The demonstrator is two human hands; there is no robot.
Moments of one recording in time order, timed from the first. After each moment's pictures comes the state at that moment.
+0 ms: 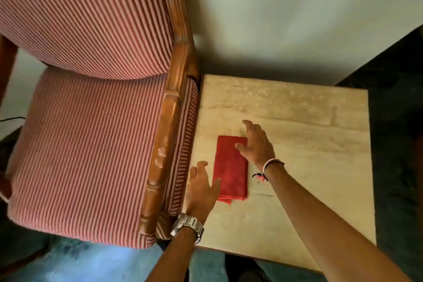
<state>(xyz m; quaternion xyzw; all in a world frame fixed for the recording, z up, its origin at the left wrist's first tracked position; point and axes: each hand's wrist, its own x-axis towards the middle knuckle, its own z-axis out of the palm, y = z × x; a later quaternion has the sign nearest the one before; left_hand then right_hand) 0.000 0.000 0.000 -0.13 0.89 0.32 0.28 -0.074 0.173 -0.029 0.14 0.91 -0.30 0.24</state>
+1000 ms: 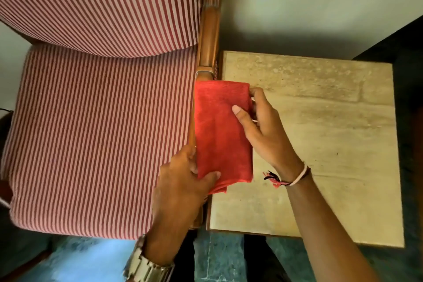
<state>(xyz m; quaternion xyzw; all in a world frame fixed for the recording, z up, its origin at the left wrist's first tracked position) -0.038 -0.135 0.099 -0.12 0.88 0.35 0.29 -0.077 0.052 0.062 0.10 0.82 -0.55 0.05</state>
